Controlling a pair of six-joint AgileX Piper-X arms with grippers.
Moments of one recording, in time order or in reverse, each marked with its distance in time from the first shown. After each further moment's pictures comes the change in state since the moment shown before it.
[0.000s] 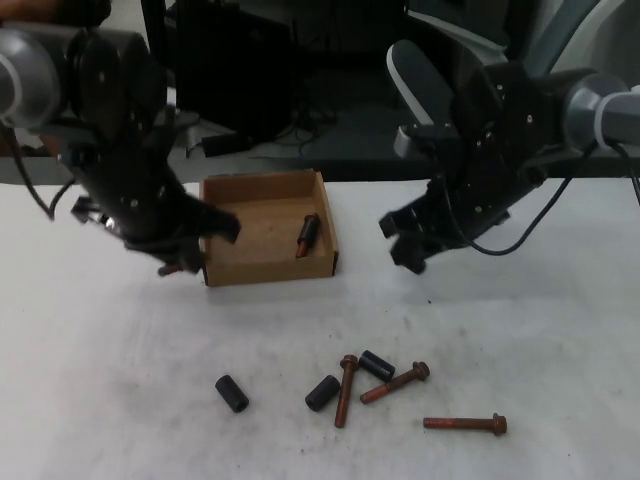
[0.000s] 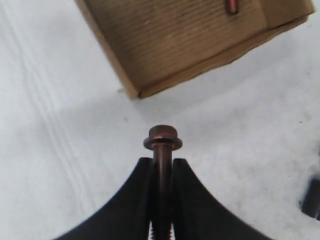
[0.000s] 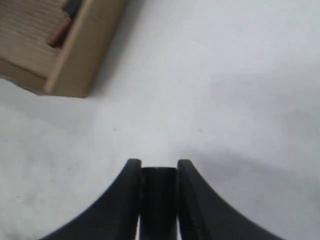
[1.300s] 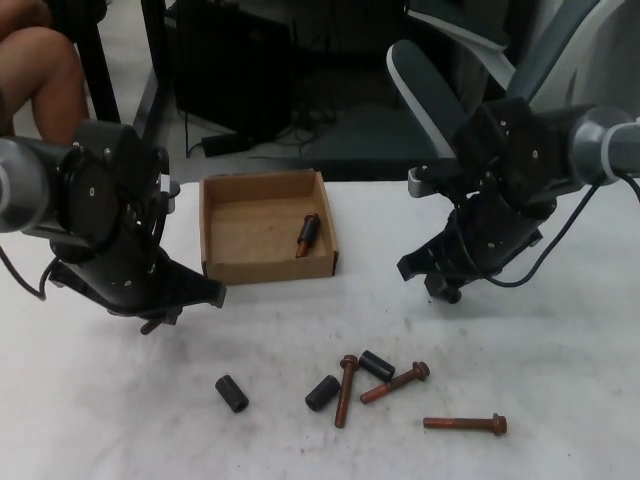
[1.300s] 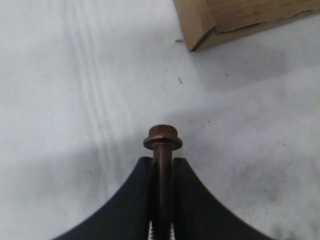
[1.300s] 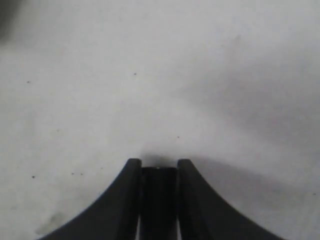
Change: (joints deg) left arm -0.2 -4.1 17.5 -18.7 -7.4 -6.0; right arm 0.7 -2.3 8.3 -4.8 9.0 0.1
